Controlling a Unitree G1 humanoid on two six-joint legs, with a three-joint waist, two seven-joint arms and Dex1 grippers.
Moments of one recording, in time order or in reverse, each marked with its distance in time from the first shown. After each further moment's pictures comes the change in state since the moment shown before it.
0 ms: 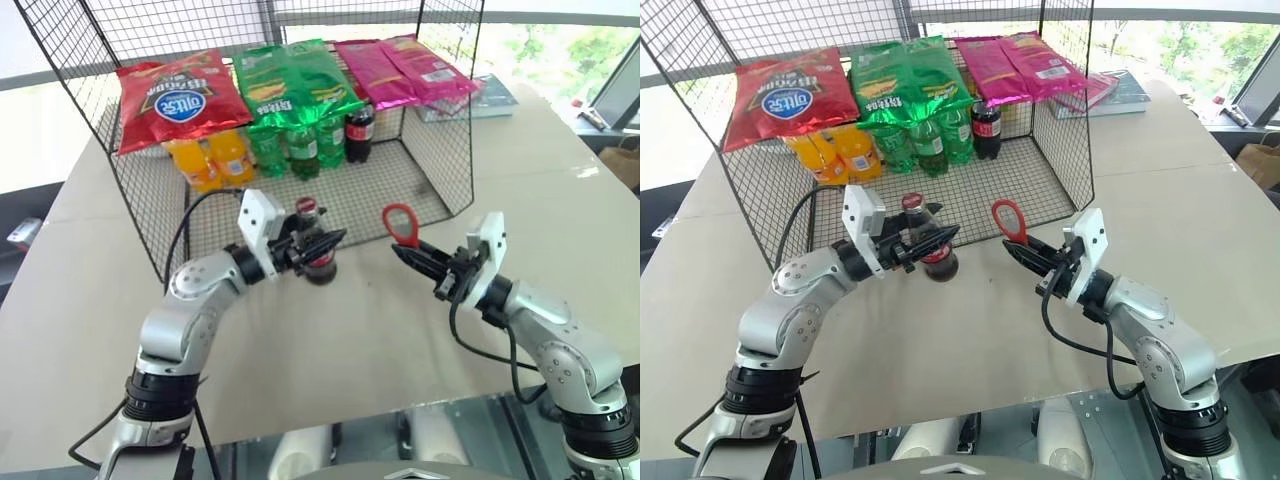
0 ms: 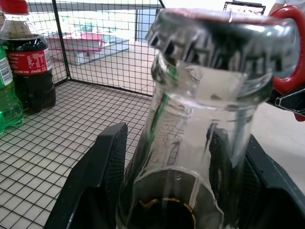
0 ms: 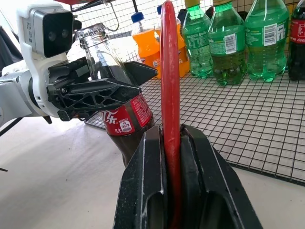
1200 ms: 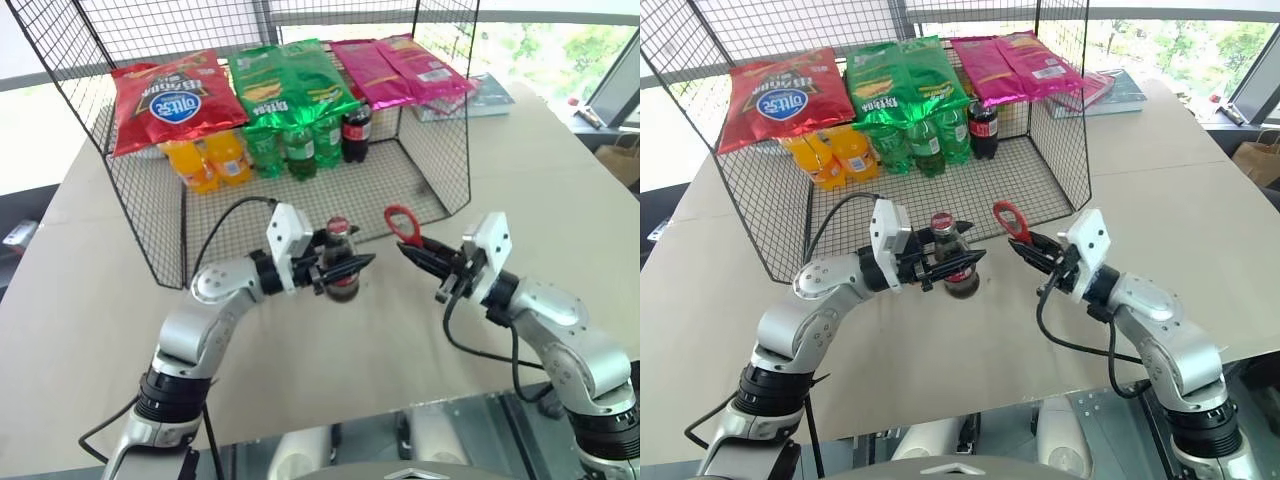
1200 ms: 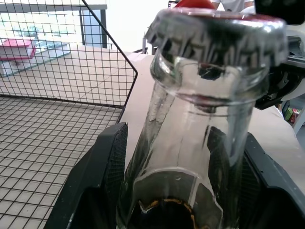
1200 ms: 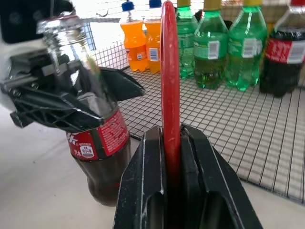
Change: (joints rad) left arm -0.010 -0.006 -0.109 -0.021 0.001 -0.031 -0.115; right arm -0.010 -0.075 0.076 -0.029 -0.234 -0.156 0.016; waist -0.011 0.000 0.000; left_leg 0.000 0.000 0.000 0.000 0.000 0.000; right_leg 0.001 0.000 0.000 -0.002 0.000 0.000
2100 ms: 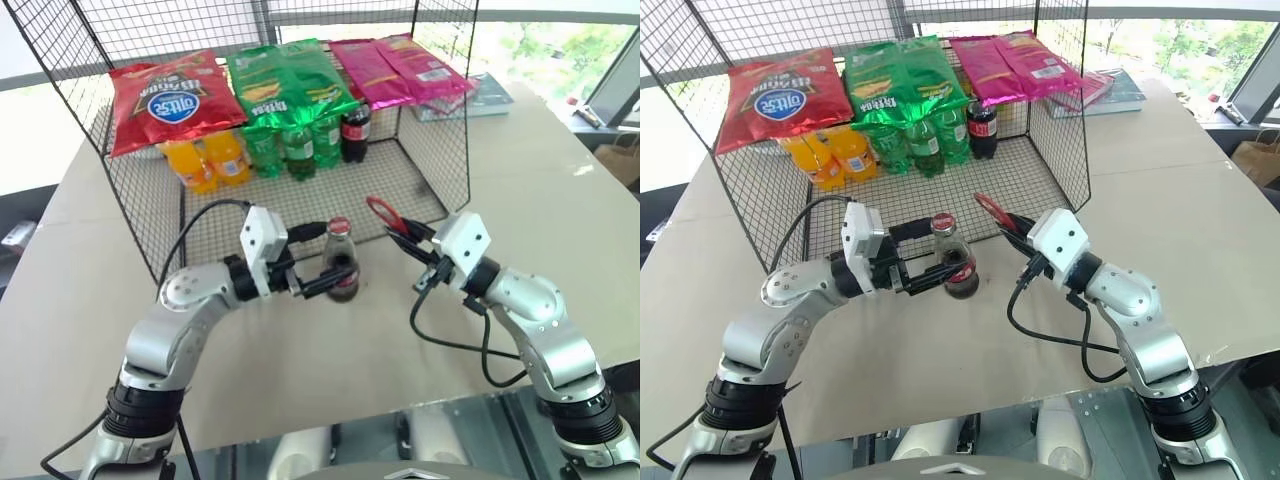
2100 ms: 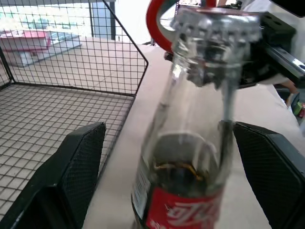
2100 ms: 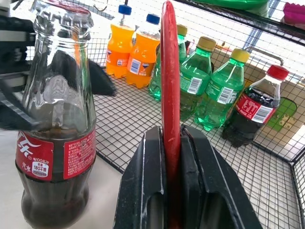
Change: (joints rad) left arm 0.081 0.091 0.083 -0.062 -0.057 0.024 -0.028; right arm -0.067 0.051 0.083 0.070 -0.256 -0.199 -0.044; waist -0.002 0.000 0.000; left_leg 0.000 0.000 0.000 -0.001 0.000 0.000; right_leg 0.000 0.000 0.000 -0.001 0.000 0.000
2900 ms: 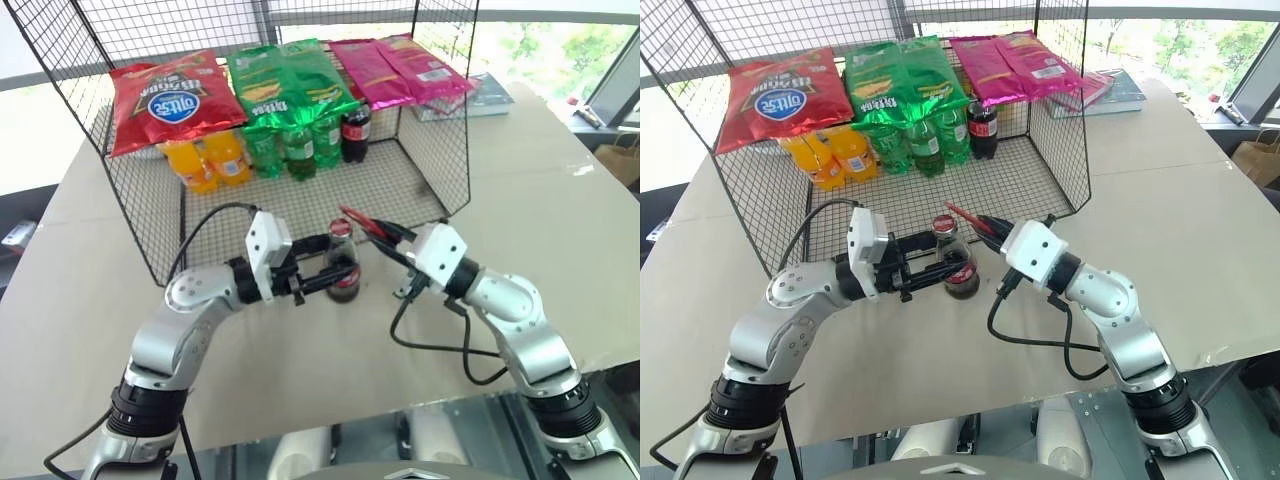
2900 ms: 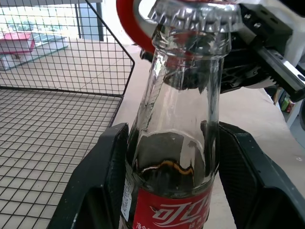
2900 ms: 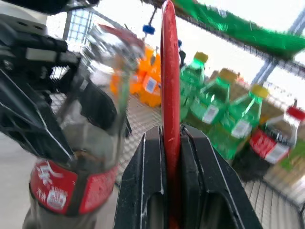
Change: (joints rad) left arm -0.013 -0.010 -0.023 0.028 0.017 -0.036 -0.040; right arm -0.053 0.048 0.093 0.079 -0.162 -0.208 0.017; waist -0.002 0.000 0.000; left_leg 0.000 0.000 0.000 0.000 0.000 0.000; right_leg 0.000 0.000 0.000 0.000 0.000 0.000
